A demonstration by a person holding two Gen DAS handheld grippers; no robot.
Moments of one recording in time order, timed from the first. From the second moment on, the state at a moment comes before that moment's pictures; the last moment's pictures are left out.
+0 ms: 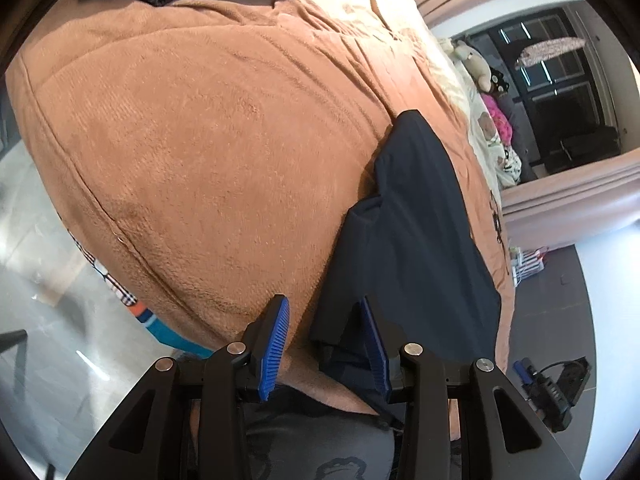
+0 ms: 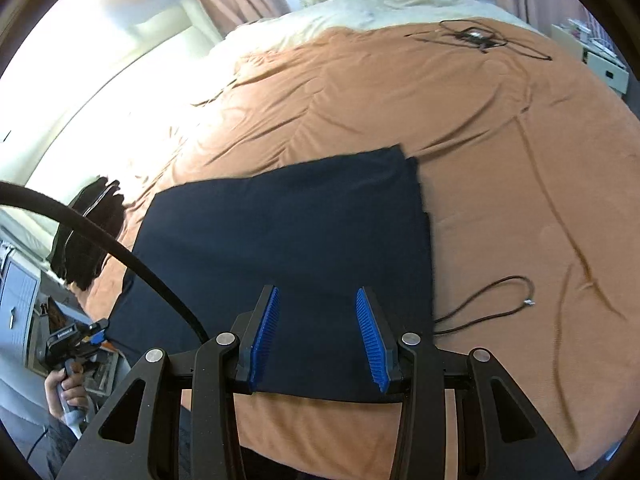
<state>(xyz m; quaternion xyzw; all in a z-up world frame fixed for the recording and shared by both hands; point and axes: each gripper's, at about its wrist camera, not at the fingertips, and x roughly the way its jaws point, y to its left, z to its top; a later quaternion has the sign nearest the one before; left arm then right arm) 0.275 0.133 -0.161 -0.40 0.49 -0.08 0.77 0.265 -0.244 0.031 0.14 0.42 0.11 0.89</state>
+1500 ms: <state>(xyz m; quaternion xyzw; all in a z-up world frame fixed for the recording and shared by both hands) 0.255 0.111 -0.166 -0.45 0.45 -0.11 0.76 0.308 -0.058 -0.013 0.07 0.44 0.17 0.88</state>
